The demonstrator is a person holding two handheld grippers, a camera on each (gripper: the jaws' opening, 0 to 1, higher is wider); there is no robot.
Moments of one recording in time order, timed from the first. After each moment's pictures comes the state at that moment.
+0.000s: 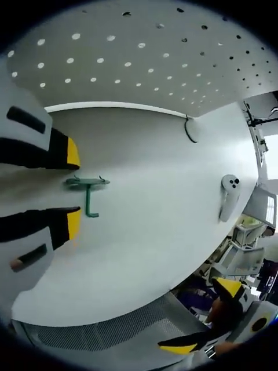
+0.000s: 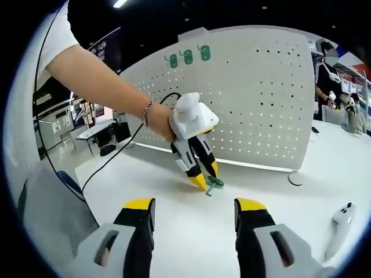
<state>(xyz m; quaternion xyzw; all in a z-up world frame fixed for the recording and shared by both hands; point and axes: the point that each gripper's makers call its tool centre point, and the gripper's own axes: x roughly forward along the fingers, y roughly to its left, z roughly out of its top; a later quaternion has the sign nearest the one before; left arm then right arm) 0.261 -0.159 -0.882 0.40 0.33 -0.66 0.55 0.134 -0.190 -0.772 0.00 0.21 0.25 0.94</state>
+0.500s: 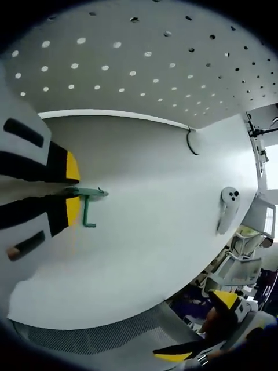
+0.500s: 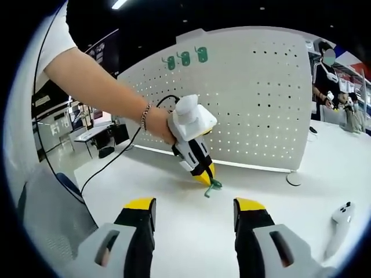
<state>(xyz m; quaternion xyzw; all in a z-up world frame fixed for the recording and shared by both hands) 0.272 -0.162 -0.882 0.39 0.33 -0.63 0.58 0.135 -0.192 -0.770 0.01 0.20 0.25 0.95</state>
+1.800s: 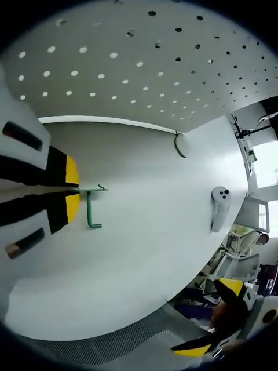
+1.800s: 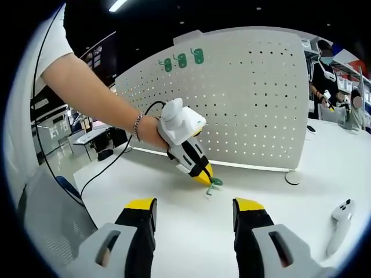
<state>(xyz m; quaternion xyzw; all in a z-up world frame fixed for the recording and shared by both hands) 0.270 -0.166 -0.874 0.39 0.27 -0.64 0.60 0.136 -0.195 -0.769 0.01 0.20 0.24 0.95</state>
